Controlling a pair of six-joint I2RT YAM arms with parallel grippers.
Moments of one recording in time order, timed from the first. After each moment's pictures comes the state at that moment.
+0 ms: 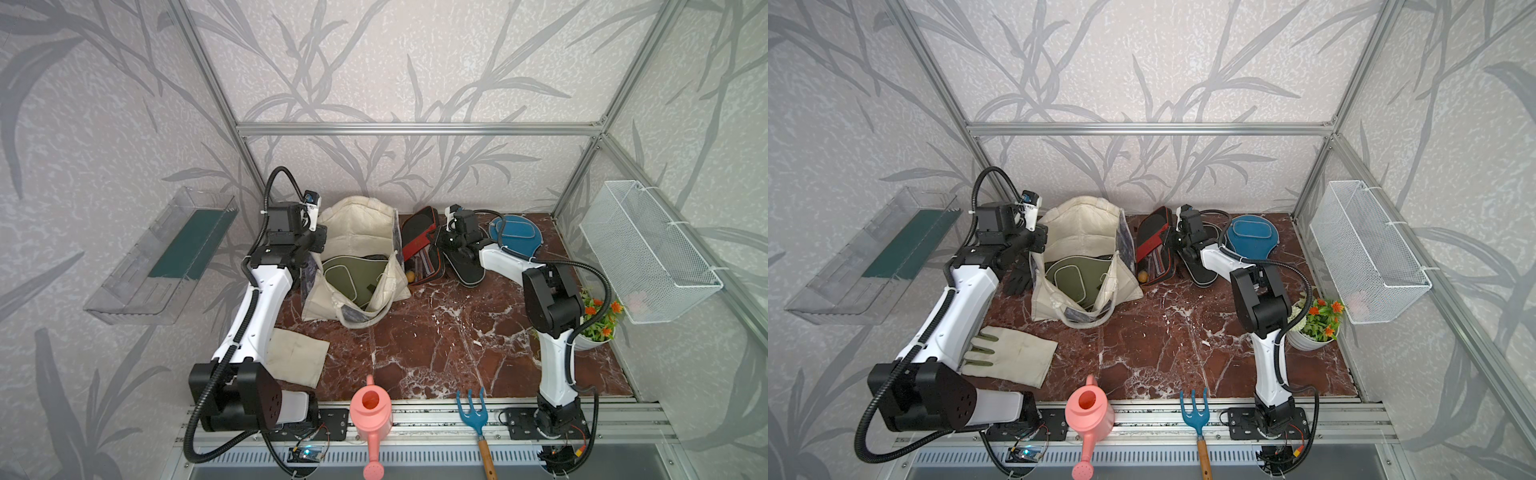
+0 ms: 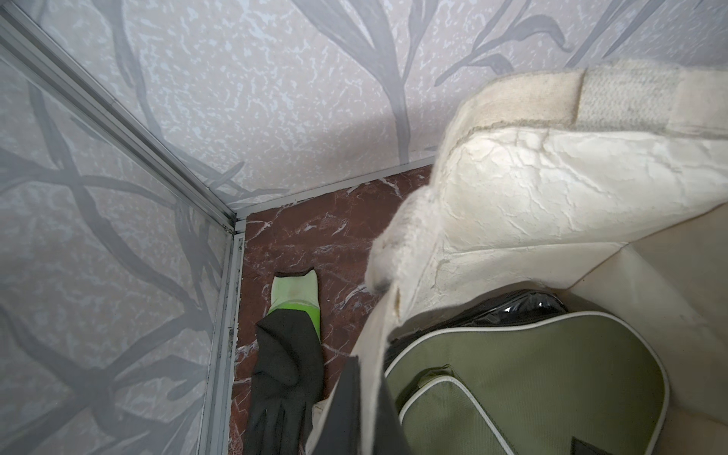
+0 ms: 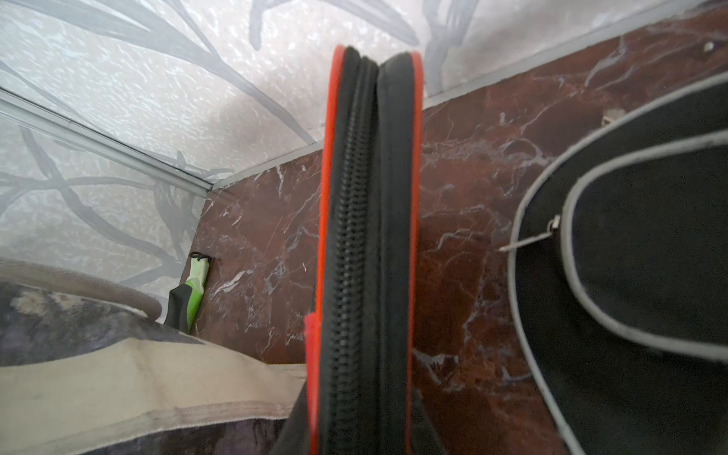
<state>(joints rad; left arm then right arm) 0.02 1.37 1.31 -0.47 0.05 0.26 0.40 2.09 1.48 0.08 -0.27 0.64</state>
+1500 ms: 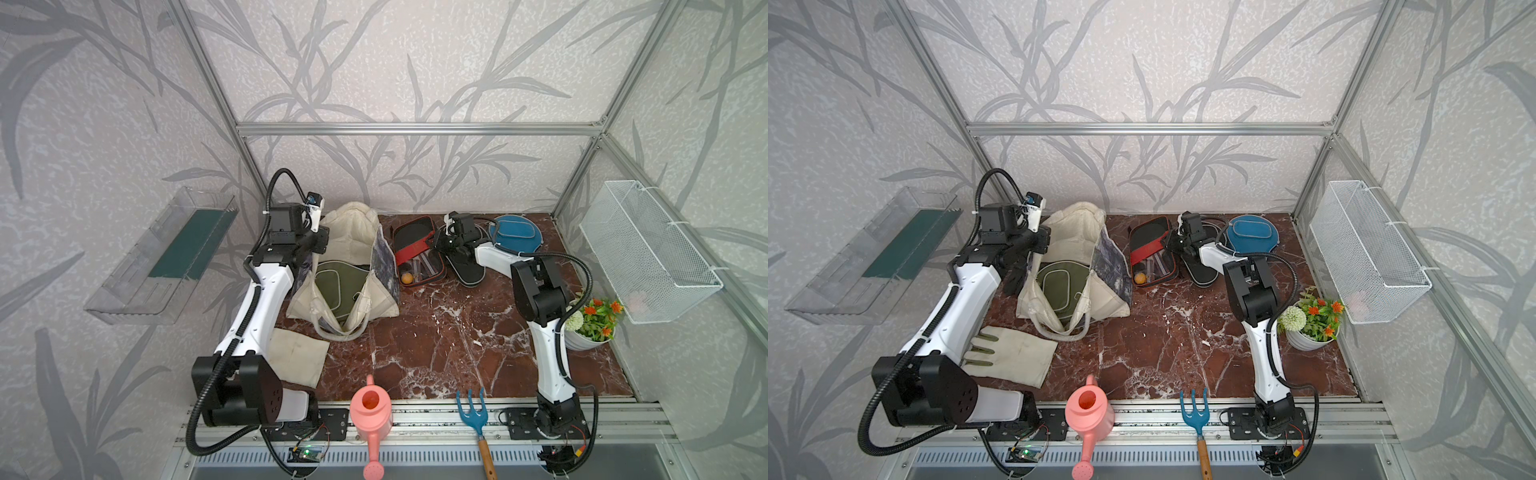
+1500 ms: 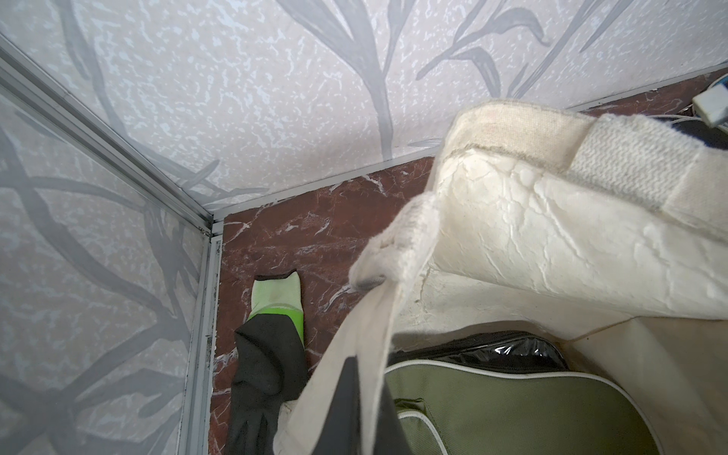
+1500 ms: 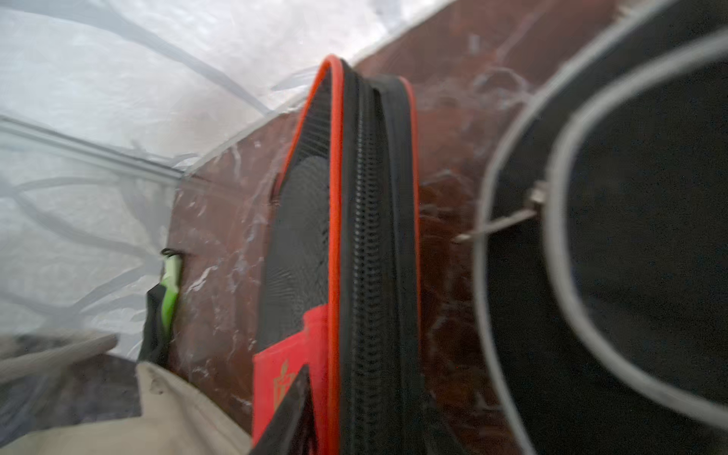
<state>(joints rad) 0.03 1.40 1.30 -0.45 0.12 0.26 0.35 2.31 1.65 -0.03 -0.31 0.68</state>
